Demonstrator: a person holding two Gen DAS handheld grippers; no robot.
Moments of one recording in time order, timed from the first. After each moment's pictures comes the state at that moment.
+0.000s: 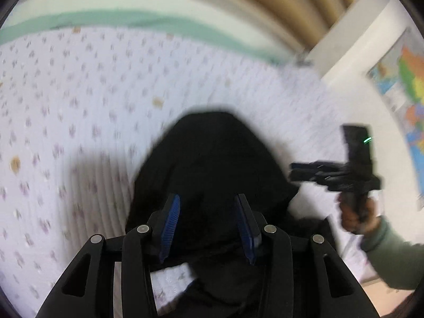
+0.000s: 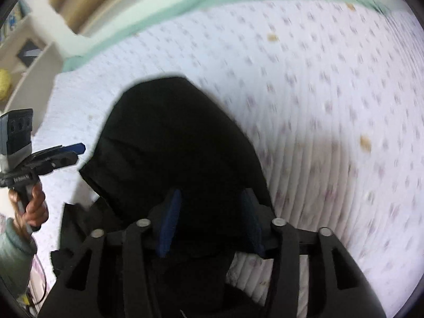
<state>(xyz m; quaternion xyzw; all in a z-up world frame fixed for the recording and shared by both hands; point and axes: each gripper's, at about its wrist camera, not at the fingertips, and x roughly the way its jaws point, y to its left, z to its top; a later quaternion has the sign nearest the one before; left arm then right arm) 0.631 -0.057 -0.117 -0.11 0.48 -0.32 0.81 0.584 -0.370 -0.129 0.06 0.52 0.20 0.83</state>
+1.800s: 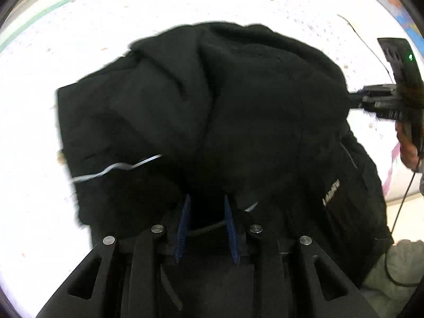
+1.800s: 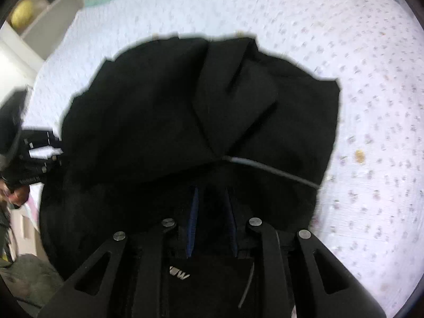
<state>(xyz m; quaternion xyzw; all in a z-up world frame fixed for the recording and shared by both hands) 0.255 -0.063 -0.129 0.08 0.57 -0.27 0.77 0.260 -0.328 -0.109 0.02 0.56 0.17 0.81</state>
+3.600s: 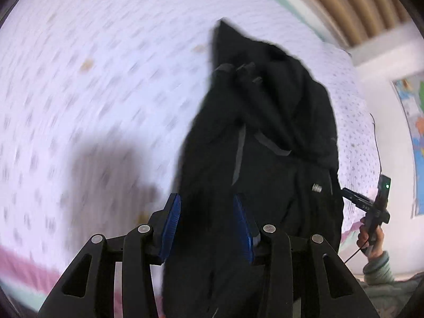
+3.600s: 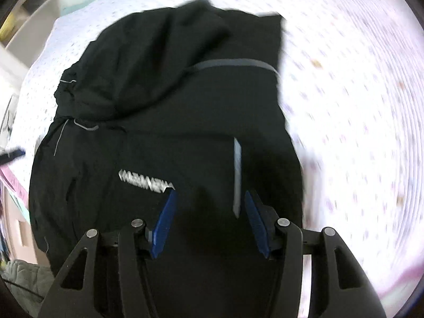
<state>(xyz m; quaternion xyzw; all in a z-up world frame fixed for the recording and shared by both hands) 0.116 0.177 -0.134 -0.21 0.61 -0.13 0.75 0.109 -0.376 -0.156 0.05 0.61 0.08 0.78</state>
